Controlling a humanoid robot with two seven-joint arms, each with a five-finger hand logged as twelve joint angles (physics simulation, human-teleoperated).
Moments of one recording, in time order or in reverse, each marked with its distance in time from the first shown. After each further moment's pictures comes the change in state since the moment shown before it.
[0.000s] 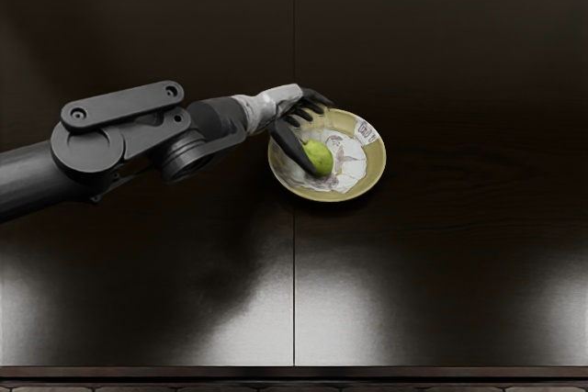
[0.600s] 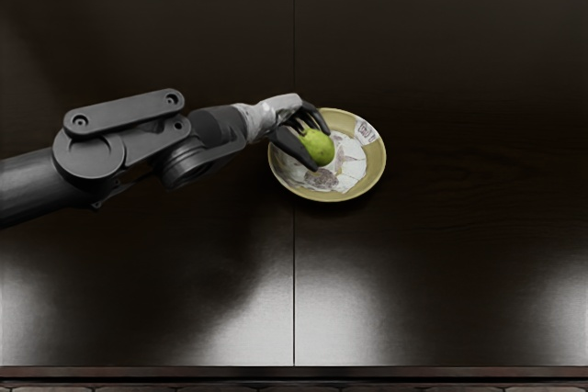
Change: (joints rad) left arm 0.026 -0.003 0.007 -0.001 -0.001 -0.004 0.001; right arm 0.000 0.000 0.000 0.000 0.000 0.000 0.000
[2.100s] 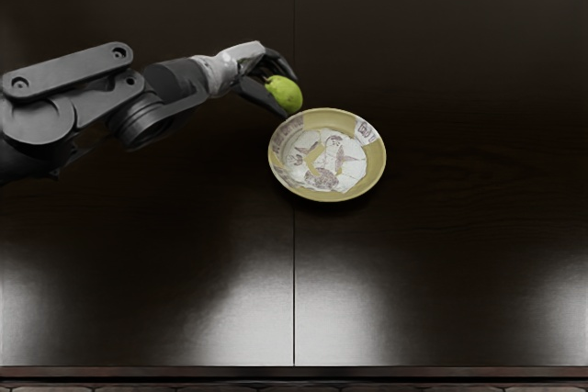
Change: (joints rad) left arm -0.049 0.107 -0.074 -0.011 0.004 -0.008 0.004; right arm 0.000 0.000 0.000 0.000 0.000 0.000 0.000
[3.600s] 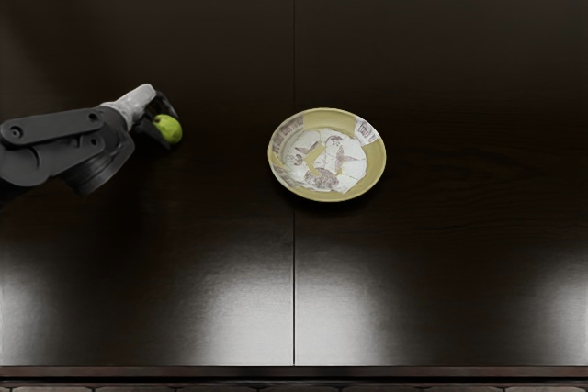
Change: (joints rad) left arm 0.011 0.091 0.435 0.147 0.005 0.258 -0.003; right arm 0.000 0.000 0.000 0.000 0.000 0.000 0.000
